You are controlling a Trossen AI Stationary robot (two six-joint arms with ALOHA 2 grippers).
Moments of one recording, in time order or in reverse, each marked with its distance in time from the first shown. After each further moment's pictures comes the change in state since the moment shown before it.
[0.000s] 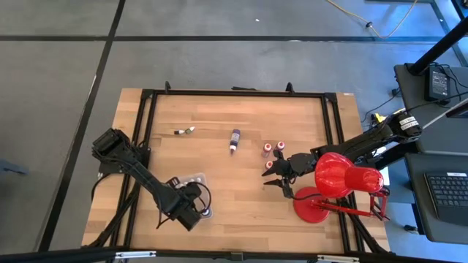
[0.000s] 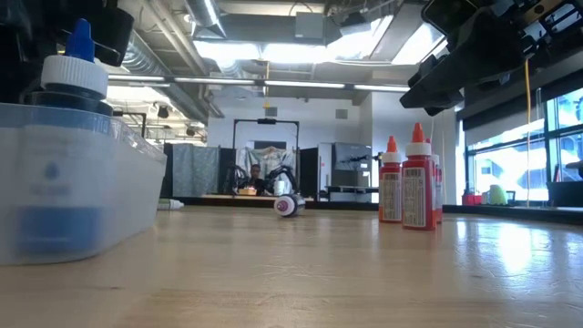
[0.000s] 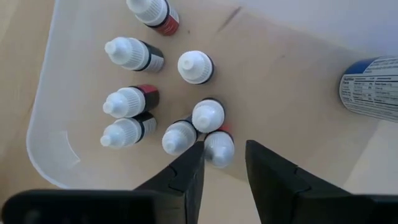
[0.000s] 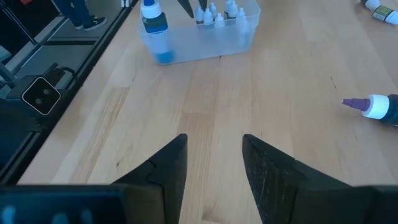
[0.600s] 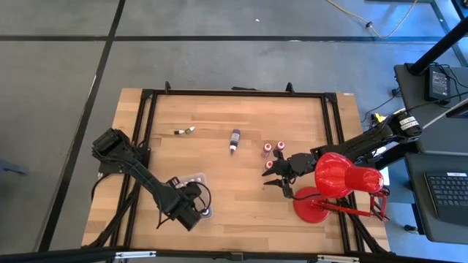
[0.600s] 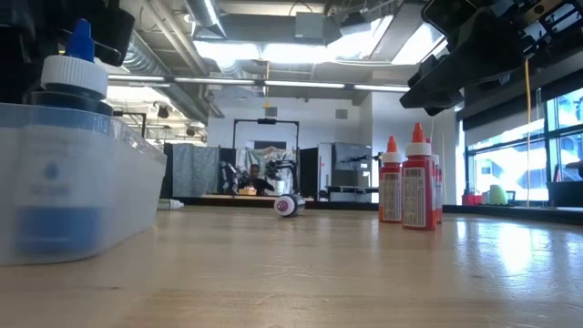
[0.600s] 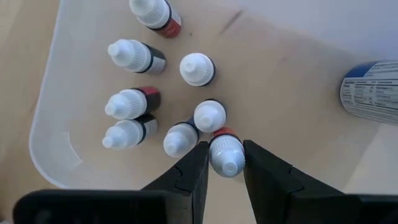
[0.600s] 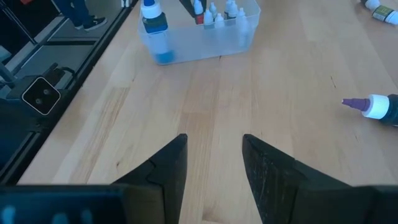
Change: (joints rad) left arm 0.000 0.000 0.000 -0.001 -0.007 -0.004; right arm 0.000 0.000 0.000 0.000 0.000 0.000
